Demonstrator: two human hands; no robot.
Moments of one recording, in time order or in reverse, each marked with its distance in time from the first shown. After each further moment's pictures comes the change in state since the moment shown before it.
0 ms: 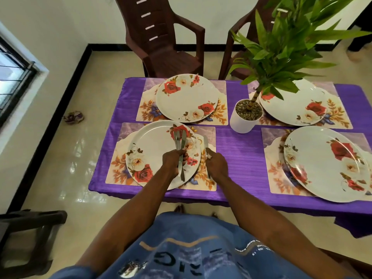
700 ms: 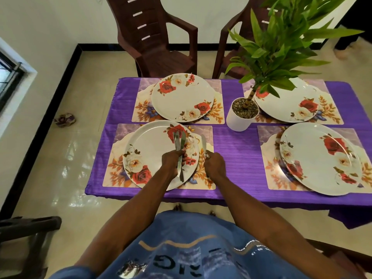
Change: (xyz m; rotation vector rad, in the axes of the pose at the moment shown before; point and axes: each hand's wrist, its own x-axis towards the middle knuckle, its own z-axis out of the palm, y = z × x) left_hand 0.000 -0.002 0.000 0.067 -0.001 0.004; right_hand -0.003 0.000 0.011 0.012 0.065 0.058
